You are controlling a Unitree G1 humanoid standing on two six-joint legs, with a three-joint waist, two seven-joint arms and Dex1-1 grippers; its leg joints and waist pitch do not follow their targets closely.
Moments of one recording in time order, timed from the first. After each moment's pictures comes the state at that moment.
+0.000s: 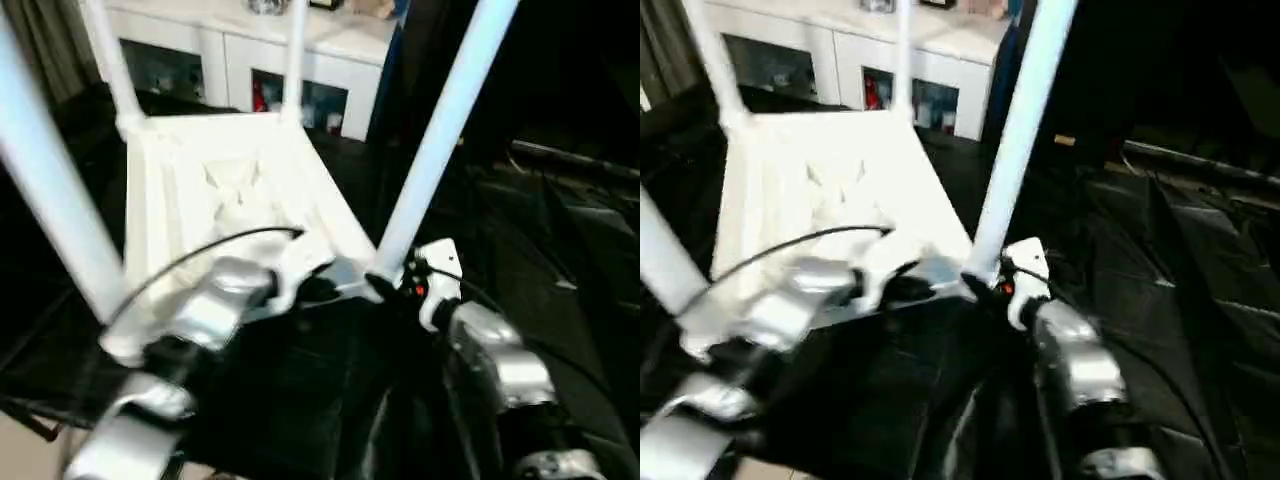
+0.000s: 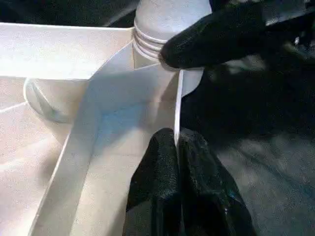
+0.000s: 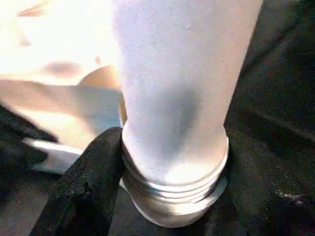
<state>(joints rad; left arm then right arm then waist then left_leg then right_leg) -0.63 0.17 -0.29 0.56 0.12 0.33 -0.87 -0.34 -0.11 0.00 0.45 0.10 0.19 0.46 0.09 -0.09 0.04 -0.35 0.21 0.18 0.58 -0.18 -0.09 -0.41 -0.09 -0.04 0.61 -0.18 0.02</state>
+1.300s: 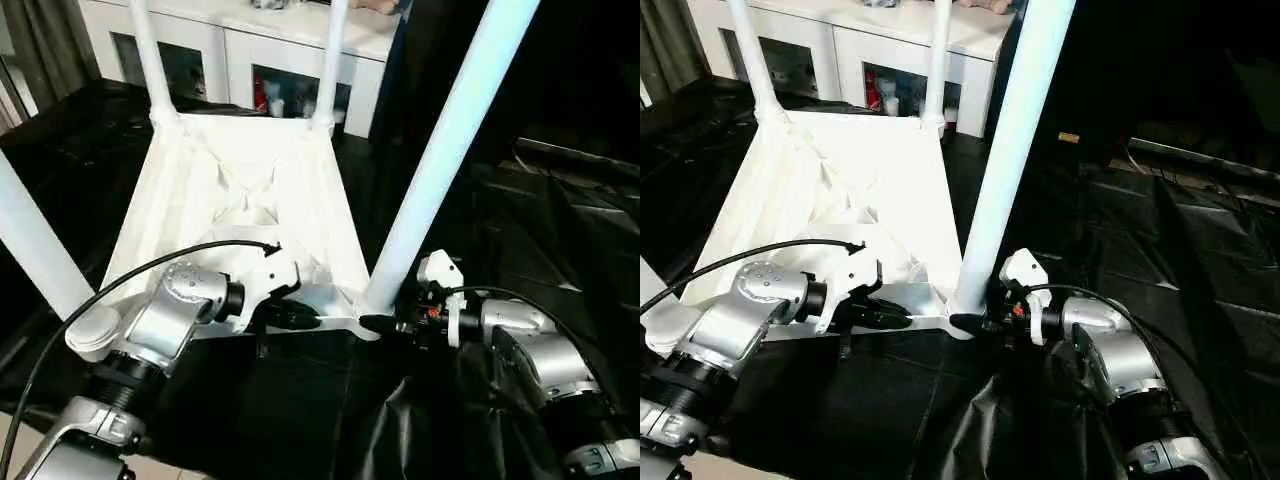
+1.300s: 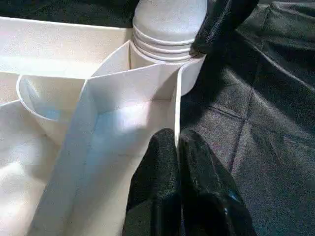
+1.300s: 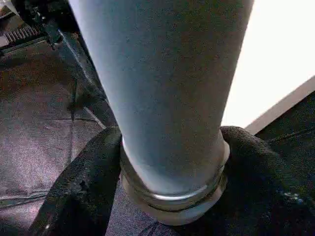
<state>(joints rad) -0.49 0.39 -0.28 0.34 0.01 0.27 -1.23 -0.36 -0.37 0.14 0.41 0.19 0.18 1.09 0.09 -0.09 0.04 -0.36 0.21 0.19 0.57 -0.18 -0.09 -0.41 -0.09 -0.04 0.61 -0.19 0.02</state>
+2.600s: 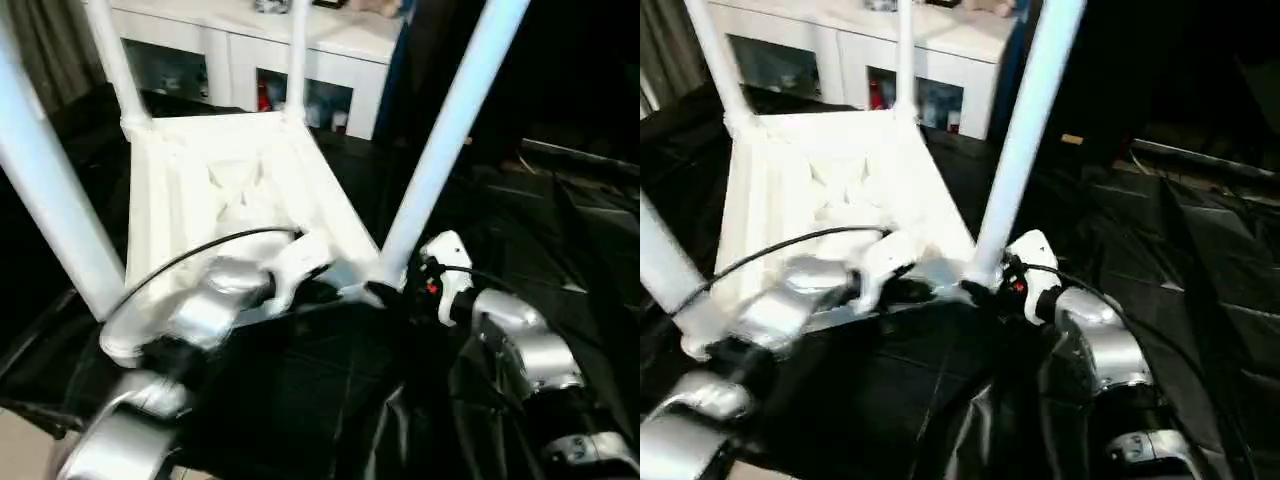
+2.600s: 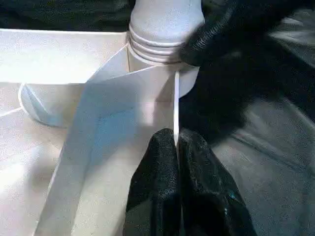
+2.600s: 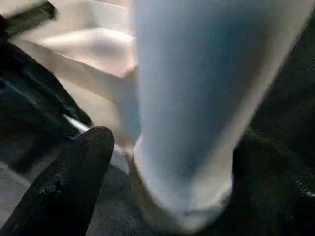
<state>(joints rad) -0.57 0.27 -0.28 0.50 0.06 0.22 -1.09 -0.40 -0.29 0.07 0.44 0.16 0.19 0.89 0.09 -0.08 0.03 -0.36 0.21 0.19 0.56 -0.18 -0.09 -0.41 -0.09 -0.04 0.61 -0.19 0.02</state>
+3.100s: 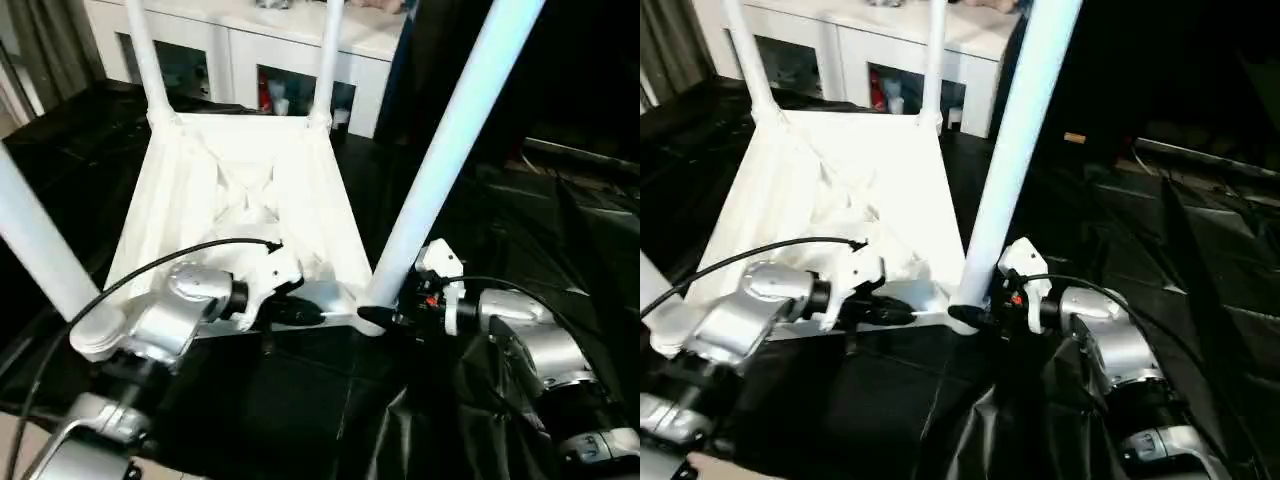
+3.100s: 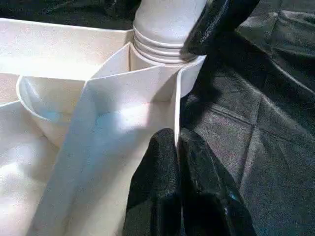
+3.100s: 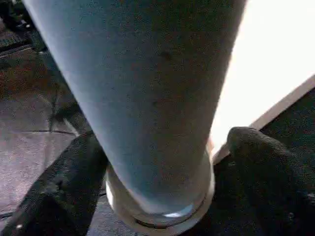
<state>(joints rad) -0.50 0.37 -0.28 0.37 0.00 0.27 -1.22 -0.40 -0.36 0.14 0.44 0.17 0.17 1.07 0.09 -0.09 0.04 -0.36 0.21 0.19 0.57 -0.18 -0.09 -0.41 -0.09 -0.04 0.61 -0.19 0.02</state>
